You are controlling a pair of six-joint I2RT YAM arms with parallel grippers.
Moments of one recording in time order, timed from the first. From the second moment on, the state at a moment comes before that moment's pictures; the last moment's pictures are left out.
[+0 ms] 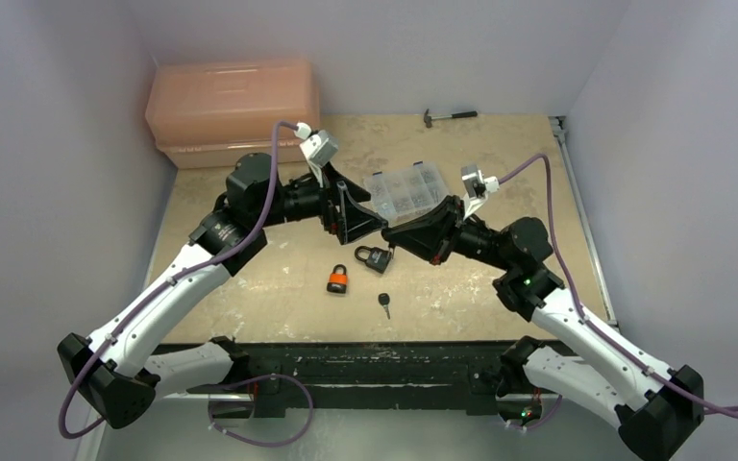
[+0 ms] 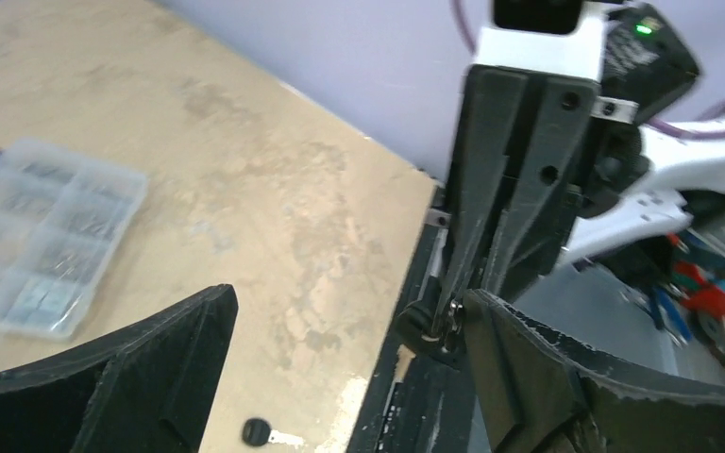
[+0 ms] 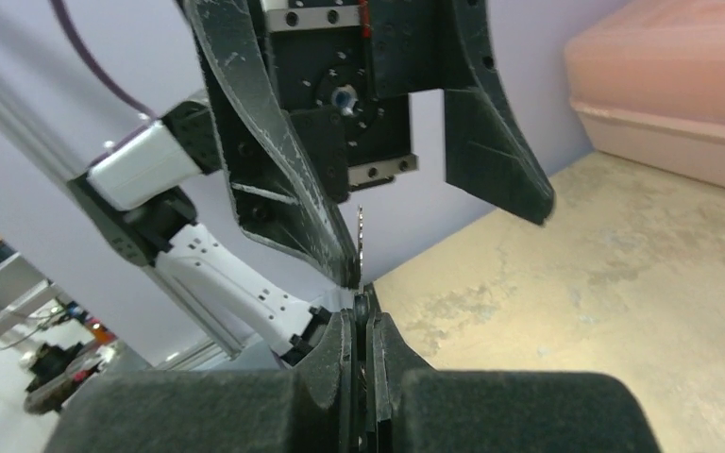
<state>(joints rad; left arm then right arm) -0.63 1.12 1.15 -0.09 0.67 -0.38 0.63 0.88 0.69 0.52 -0.63 0.72</state>
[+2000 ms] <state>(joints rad) -0.79 1.61 0.89 -0.42 -0.20 -0.57 0.63 0.65 0.56 -0.12 -0.04 0.57</state>
